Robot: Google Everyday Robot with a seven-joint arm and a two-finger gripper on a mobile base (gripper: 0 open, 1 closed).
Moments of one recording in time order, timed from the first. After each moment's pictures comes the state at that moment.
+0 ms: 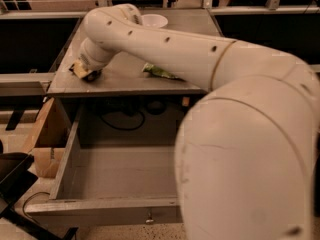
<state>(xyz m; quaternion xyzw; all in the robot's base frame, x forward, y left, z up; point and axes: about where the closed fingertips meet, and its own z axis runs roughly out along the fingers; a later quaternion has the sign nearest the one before) 0.733 0.216 0.839 -0.42 0.82 0.14 0.36</state>
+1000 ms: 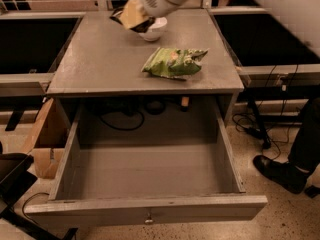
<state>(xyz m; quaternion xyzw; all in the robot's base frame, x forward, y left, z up) 0.648 0.055 1.028 -0.41 0.79 0.12 0.43</state>
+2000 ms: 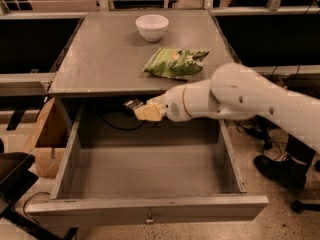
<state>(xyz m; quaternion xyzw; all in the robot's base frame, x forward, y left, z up) 0.574 0.028 0.807 -0.37 0.79 0.30 0.39</state>
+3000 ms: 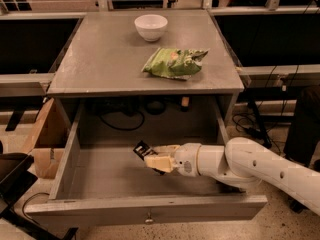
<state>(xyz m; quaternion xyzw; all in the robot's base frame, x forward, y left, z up) 0.505 0.007 0.668 -0.31 0.77 0.40 0.39</state>
